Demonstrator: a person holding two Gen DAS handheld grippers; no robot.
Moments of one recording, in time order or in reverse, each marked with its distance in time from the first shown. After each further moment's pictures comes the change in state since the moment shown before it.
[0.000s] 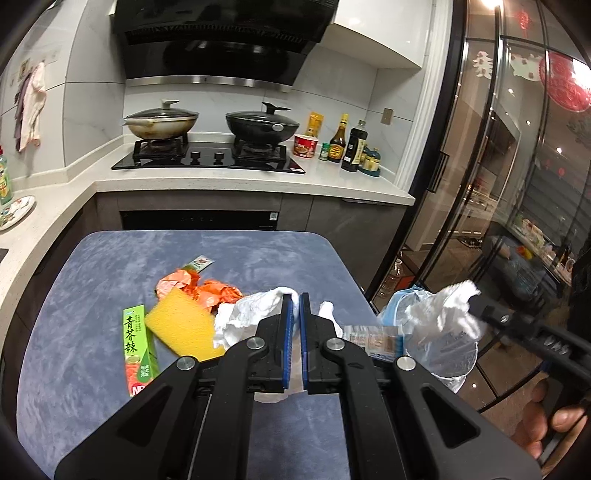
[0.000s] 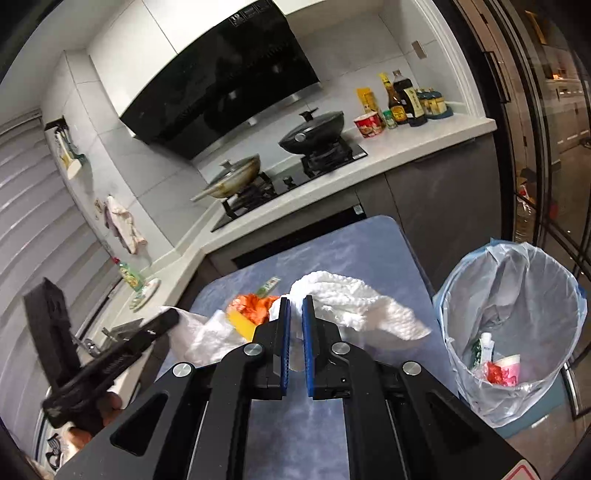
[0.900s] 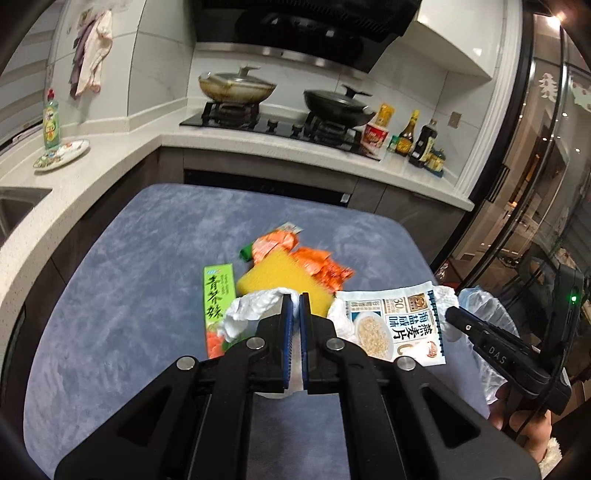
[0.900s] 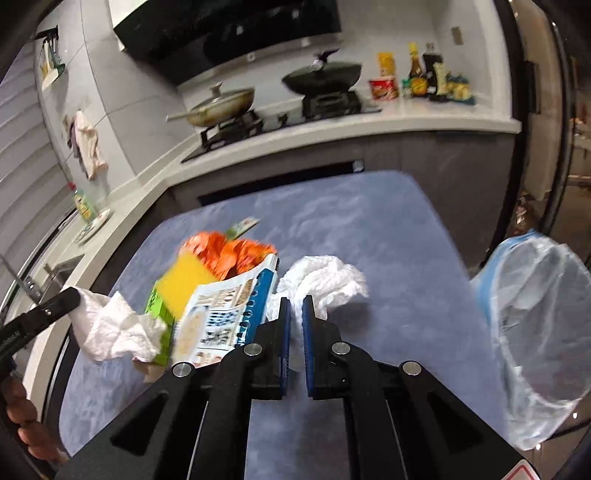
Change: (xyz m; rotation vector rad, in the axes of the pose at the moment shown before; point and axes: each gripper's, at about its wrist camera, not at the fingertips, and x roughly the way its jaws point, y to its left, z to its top) left arm -0.003 0.106 -0.030 -0.148 0.045 0.156; right arm 0.137 0.030 -0.048 -0.194 0.139 -0.221
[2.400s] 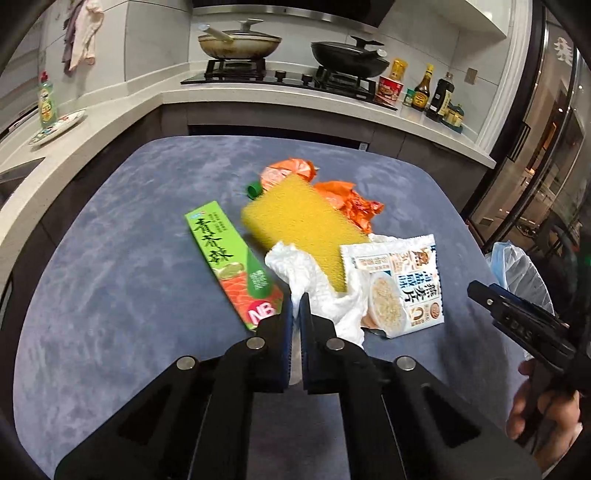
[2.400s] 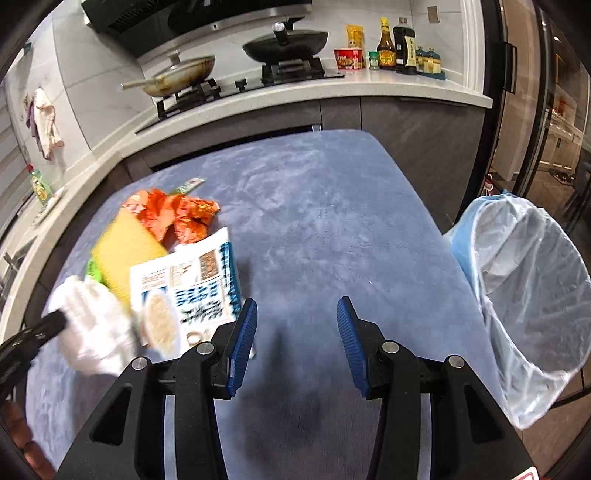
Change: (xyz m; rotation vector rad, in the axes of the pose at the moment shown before) left arm 0.058 0.014 -0.046 0.022 0.158 0.078; right arm 0.052 -0.016 -0.035 0.012 0.127 -0.150
